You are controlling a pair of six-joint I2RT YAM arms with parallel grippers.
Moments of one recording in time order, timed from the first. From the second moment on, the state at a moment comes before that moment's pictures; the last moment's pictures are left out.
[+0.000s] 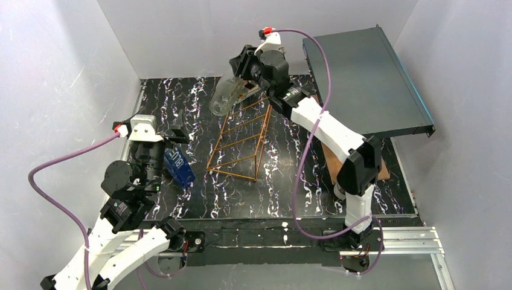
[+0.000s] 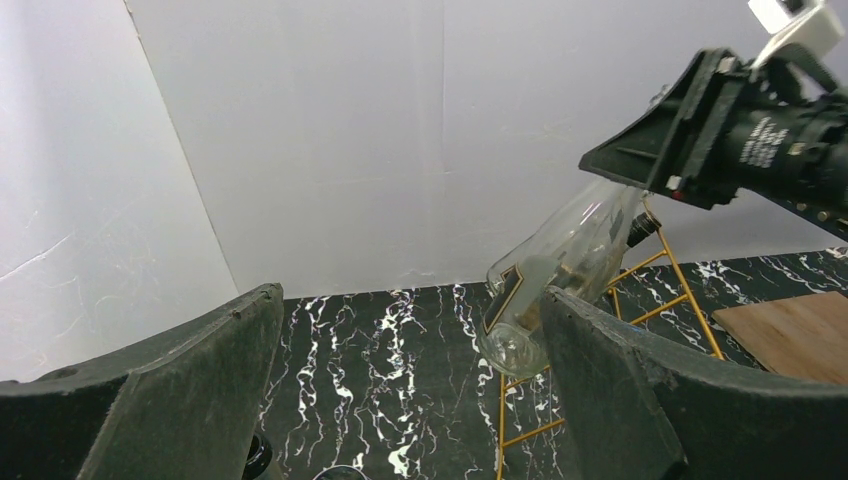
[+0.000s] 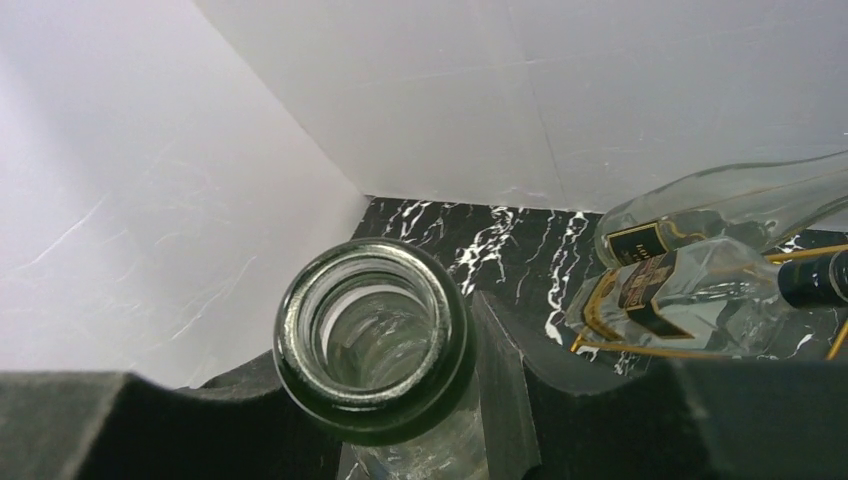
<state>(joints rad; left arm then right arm) -0.70 0.55 0.94 -0.02 -0.61 0.31 0.76 1.89 1.92 0.00 0.20 0.48</state>
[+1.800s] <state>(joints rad) -0.70 0.55 0.94 -0.02 -0.61 0.30 0.75 2.13 1.94 0.09 0.31 0.25</state>
